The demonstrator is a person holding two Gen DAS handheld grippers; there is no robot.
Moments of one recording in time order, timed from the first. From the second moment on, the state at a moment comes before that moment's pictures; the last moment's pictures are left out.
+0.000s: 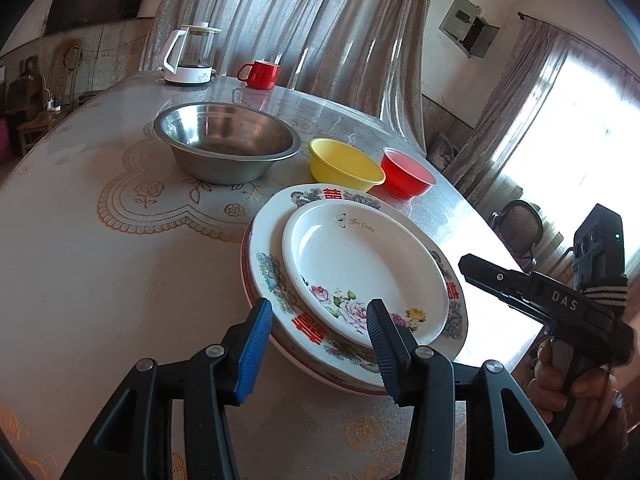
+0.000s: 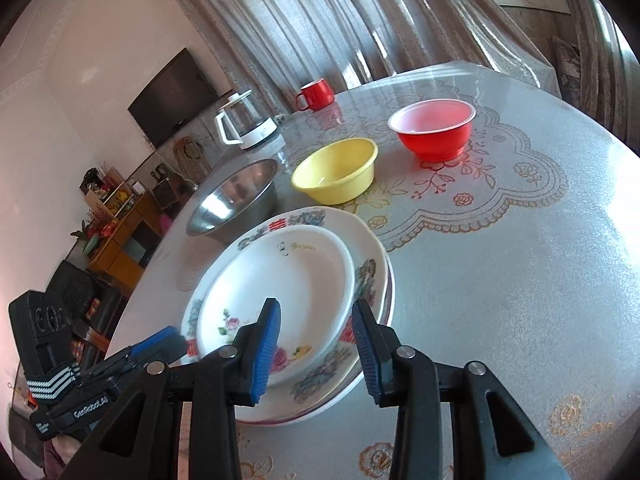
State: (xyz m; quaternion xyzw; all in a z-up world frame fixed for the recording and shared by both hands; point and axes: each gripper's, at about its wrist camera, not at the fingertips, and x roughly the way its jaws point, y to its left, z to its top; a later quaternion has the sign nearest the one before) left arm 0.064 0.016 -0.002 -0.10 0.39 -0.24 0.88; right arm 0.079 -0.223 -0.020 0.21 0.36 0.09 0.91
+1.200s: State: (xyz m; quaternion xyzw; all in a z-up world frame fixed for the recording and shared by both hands) left arm 0.072 0.008 -0.009 -0.09 0.41 -0.22 0.88; right arm 0.112 -0.217 -0.037 0.13 0.38 0.04 0.92
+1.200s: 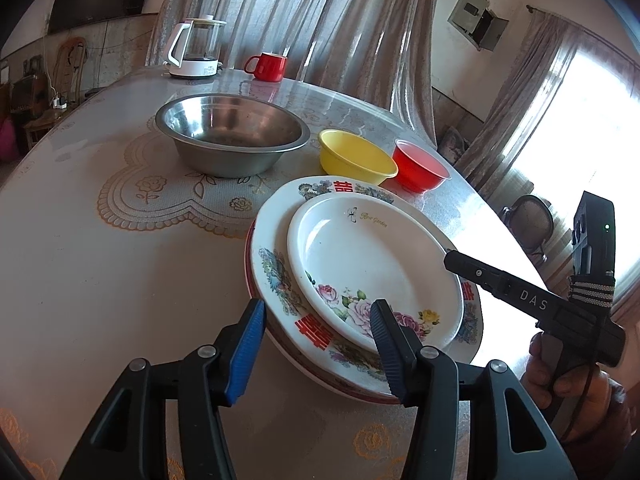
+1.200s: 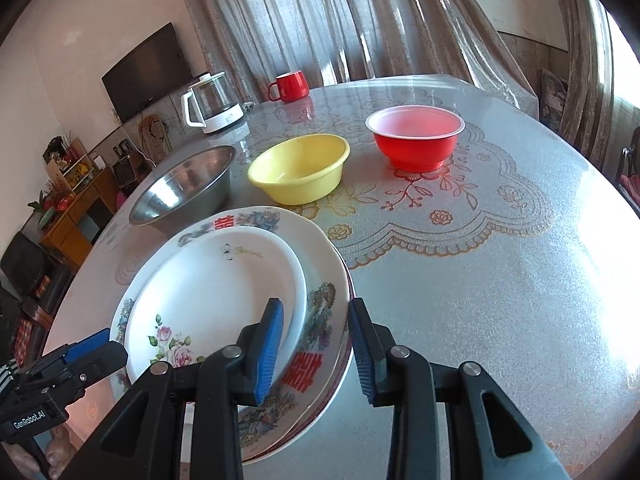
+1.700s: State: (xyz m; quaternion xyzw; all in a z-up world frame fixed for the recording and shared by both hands) left arm 0.064 0.007 -0.010 -0.09 0.41 -0.21 0.88; right arm 0.107 -0.217 -0.036 0.15 0.38 0.04 0.91
